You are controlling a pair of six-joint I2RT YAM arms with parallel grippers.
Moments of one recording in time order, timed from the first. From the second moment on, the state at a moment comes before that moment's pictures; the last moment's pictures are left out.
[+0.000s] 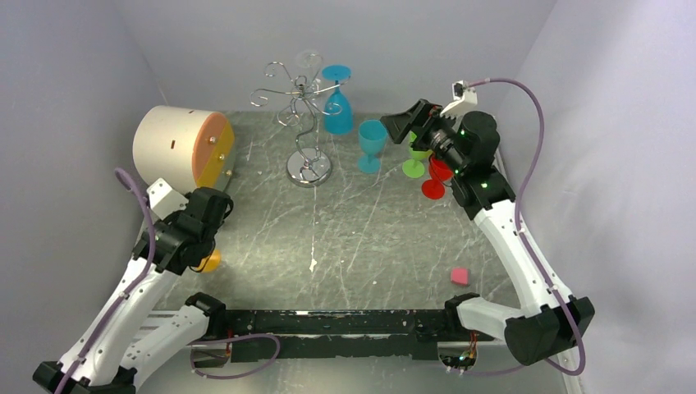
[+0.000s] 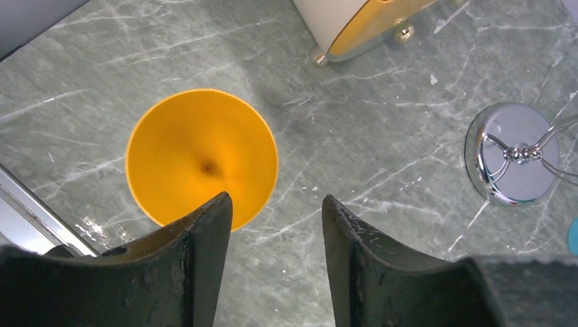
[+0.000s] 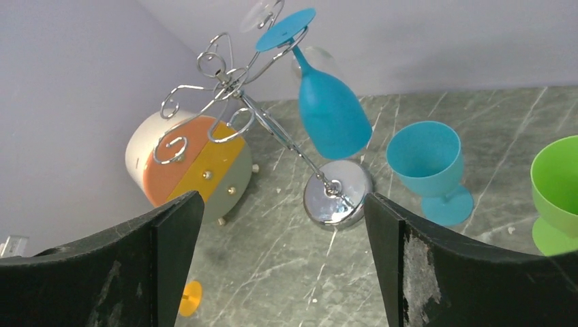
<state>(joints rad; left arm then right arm) -0.44 0.79 0.94 -1.13 -0.79 -1.16 0.32 1.16 1.21 -0.09 -0.21 0.54</state>
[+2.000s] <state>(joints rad) -0.44 0.50 1.09 -0.84 0.43 -0.33 1.06 1.19 0.62 0.47 -0.58 -1.15</state>
